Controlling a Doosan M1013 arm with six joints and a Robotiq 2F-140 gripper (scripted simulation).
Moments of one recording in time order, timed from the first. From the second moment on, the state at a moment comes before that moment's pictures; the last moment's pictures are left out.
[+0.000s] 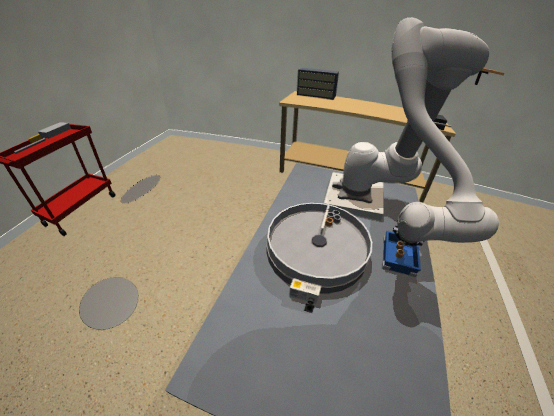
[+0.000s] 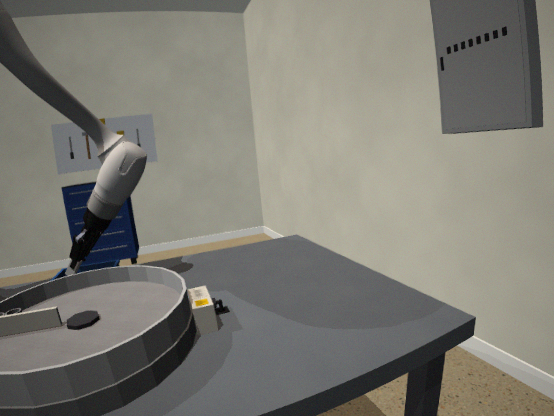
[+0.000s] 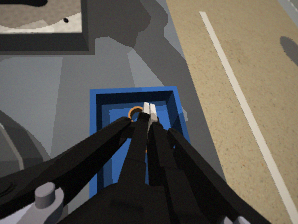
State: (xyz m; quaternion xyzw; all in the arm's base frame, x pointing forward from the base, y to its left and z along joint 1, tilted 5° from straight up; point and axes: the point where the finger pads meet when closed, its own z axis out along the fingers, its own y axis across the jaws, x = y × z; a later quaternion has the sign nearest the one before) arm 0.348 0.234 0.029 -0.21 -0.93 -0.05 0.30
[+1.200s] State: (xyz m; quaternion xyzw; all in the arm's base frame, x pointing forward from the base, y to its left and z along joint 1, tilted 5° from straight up) arm 0.348 0.234 0.029 -0.21 -0.93 -0.05 0.30
